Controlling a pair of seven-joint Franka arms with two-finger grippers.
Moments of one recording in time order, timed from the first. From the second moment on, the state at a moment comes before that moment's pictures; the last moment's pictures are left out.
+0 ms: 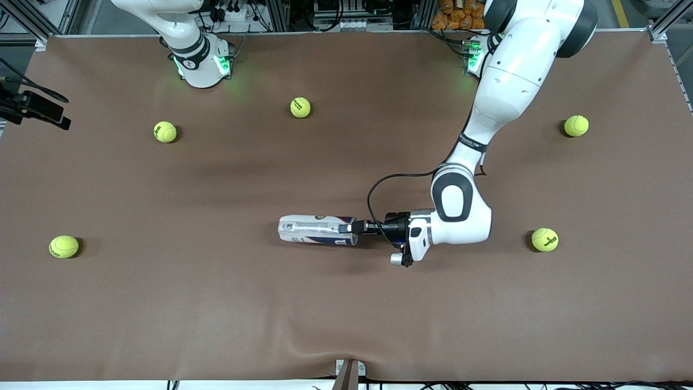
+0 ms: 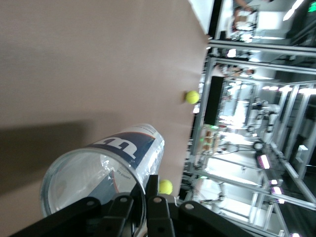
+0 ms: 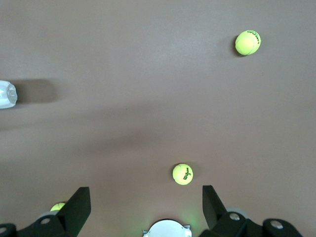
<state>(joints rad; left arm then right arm) -0.43 0.85 -0.06 -1.39 -1.45 2.11 0.39 -0.02 -0.01 -0.05 -1.48 0.00 1.37 0.07</state>
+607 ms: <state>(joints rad) -0.45 0.71 -0.05 -1.38 -0.95 2.14 -0.01 -0.02 -0.01 -0.05 -1.48 0.00 1.37 0.07</state>
